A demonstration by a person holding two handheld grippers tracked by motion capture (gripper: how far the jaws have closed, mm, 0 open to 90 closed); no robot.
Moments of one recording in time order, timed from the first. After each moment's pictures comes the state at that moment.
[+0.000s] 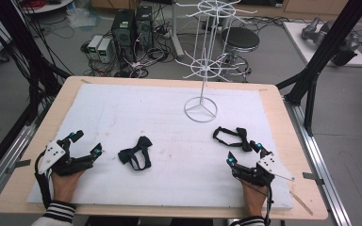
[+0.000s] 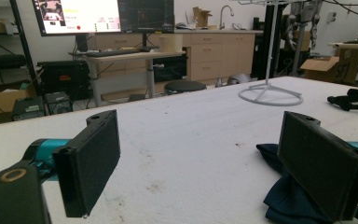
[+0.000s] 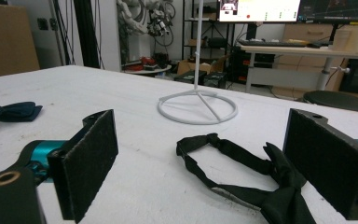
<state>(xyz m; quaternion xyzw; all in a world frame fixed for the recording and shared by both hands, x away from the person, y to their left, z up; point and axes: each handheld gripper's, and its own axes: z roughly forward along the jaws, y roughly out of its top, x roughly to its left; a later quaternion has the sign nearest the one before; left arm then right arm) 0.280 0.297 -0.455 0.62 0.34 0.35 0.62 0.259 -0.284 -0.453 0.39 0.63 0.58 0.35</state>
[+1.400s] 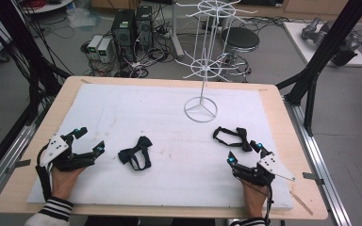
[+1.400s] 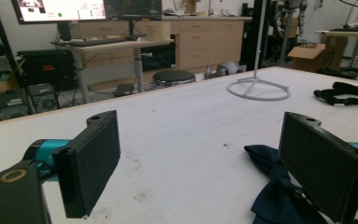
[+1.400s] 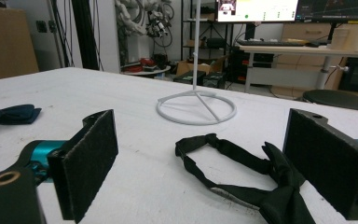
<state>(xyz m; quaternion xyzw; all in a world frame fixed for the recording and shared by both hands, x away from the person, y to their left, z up) 0.290 0.289 -0.433 0.65 0.33 0.32 0.61 0.259 -0.285 -0.453 0.39 0.62 0.58 0.35</state>
